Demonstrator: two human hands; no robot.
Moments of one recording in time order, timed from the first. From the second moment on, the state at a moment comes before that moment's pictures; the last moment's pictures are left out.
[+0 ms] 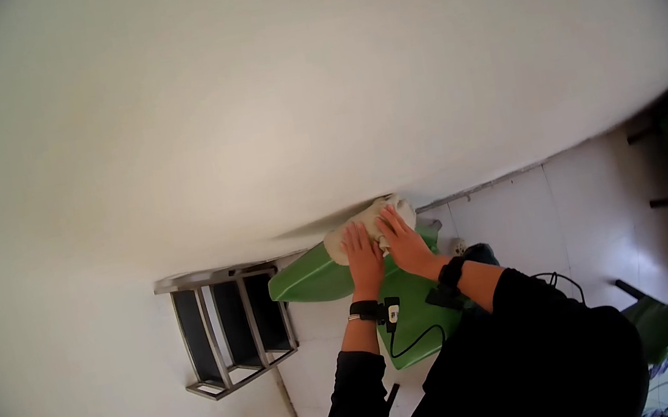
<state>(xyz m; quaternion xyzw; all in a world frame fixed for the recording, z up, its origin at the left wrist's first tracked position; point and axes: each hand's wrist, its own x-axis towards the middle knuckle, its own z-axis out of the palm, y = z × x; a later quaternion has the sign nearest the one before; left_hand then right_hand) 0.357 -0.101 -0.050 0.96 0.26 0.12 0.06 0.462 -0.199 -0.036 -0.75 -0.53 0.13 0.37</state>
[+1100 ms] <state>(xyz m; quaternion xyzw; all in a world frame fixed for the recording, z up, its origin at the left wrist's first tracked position) 0.360 -0.089 -0.020 0.95 0.31 0.02 0.09 0.469 -0.185 -0.041 -0.74 -0.55 0.10 0.38</state>
